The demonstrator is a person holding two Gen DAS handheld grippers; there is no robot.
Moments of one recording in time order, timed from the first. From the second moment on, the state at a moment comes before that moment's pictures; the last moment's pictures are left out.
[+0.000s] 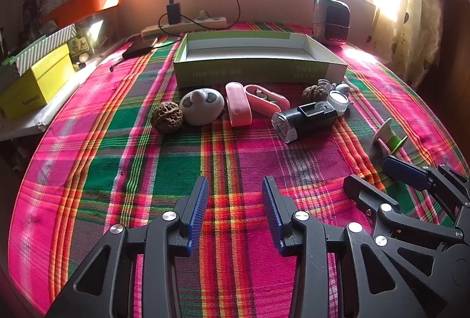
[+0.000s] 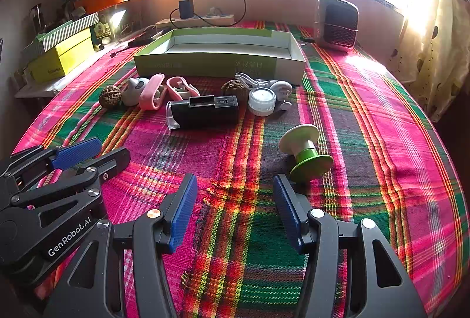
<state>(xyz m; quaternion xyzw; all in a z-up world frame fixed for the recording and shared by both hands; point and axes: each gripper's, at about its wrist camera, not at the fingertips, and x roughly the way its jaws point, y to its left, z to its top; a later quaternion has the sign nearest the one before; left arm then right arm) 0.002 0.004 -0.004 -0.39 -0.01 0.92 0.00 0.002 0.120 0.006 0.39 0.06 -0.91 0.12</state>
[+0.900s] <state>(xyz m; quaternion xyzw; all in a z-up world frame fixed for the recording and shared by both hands) 0.000 -0.013 0.003 -0.40 -0.01 0.91 0.04 0.003 0.145 0.018 0.37 0.04 -0.92 0.13</state>
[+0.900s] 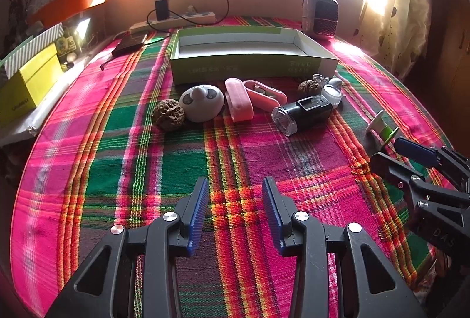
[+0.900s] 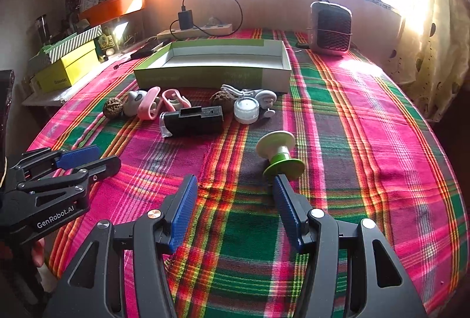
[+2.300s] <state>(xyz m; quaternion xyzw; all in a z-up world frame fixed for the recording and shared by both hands) -0.083 -0.070 0.005 -0.43 -0.05 0.90 0.00 -0.061 0.174 0.009 0.43 0.05 -0.90 0.10</state>
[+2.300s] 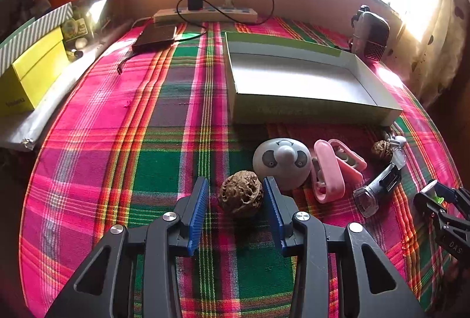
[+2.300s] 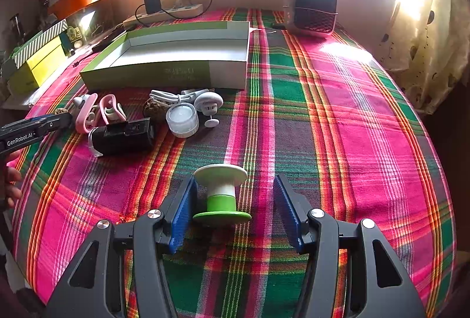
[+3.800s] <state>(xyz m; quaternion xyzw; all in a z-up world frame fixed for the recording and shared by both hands) -0.110 -0.061 0.047 -0.40 -0.04 0.91 0.02 -0.100 0.158 0.055 0.39 0.05 -0.91 0.15</state>
